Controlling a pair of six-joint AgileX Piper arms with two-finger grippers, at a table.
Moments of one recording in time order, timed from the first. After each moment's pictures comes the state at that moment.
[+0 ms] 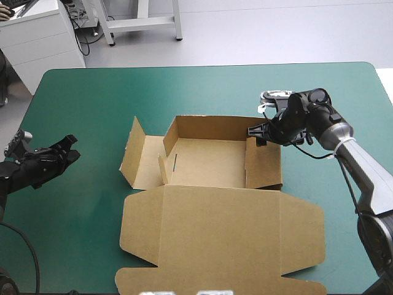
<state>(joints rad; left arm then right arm) 0.44 1.29 -0.82 -0.98 0.71 0.34 0.31 1.69 -1.48 0.06 1.02 0.16</state>
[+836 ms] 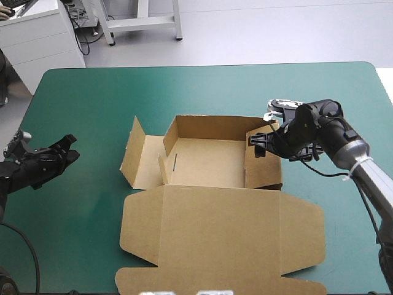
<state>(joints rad) 0.44 1.29 -0.82 -0.97 0.71 0.32 0.34 1.53 -1.34 0.07 1.05 0.34</state>
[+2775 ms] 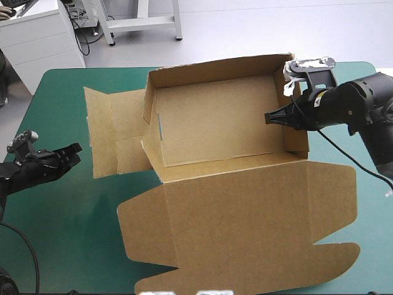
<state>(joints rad) 0.44 1.29 -0.82 -0.92 0.74 0.51 0.35 1.38 -1.67 0.00 1.25 0.13</state>
